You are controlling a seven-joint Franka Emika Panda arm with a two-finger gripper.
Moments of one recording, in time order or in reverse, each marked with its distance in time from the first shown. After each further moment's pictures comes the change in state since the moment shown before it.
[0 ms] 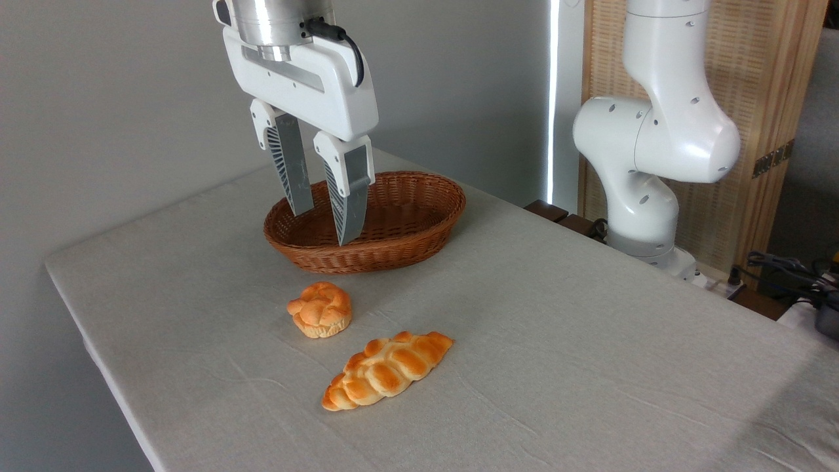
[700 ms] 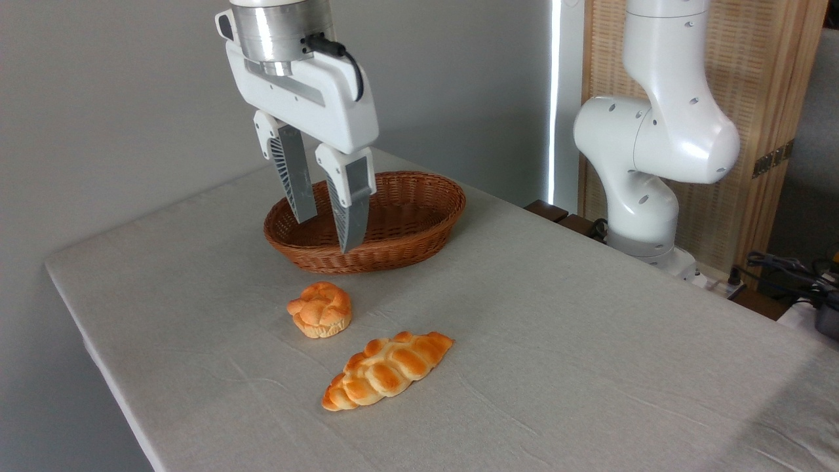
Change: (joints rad) arm -0.041 0.000 0.021 -0.040 0.000 0.029 0.001
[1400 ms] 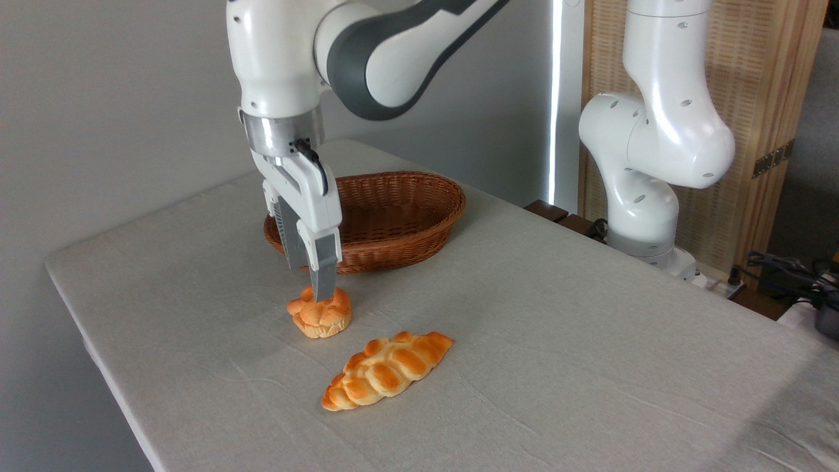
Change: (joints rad) arm -0.192 -0.008 0.006 -0.366 0.000 0.424 0.000
